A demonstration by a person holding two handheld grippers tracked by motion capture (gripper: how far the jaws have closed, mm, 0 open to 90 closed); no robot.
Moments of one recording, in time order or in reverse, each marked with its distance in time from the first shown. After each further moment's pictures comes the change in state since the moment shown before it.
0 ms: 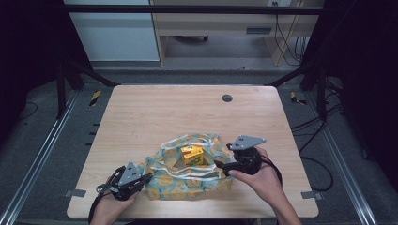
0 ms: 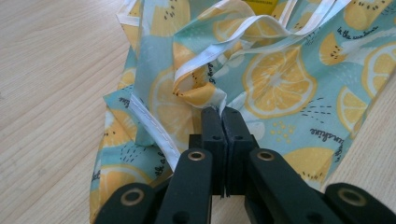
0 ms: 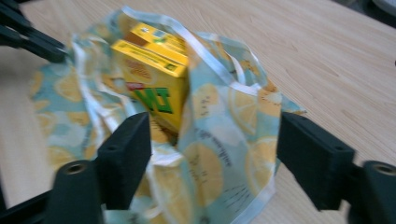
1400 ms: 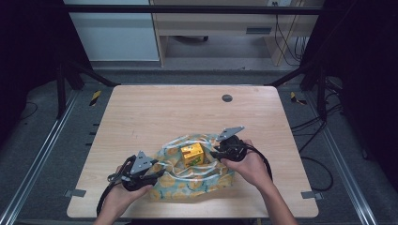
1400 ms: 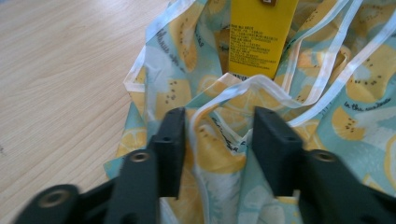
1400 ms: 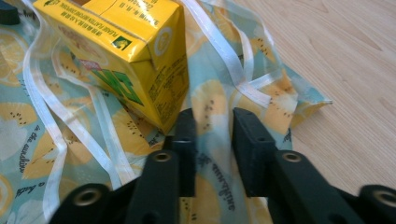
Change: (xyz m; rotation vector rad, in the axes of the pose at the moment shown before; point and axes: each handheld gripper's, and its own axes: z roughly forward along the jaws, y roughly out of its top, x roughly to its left) left arm -0.006 0.041 0.014 -0.035 0.022 0.014; right arm -0.020 0.010 0.056 0.189 0.045 -0.021
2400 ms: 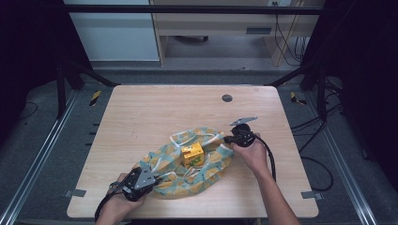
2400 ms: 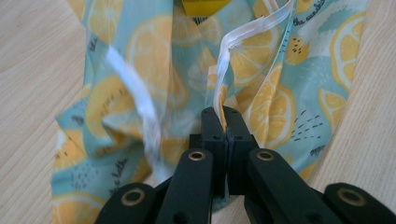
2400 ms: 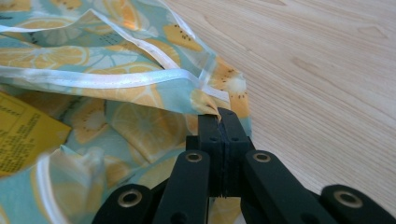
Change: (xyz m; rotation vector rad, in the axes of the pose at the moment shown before) left arm -0.016 -0.021 0.002 0.113 -0.055 0.177; right arm -0.074 -0.023 0.032 -0.039 -0.101 0.277
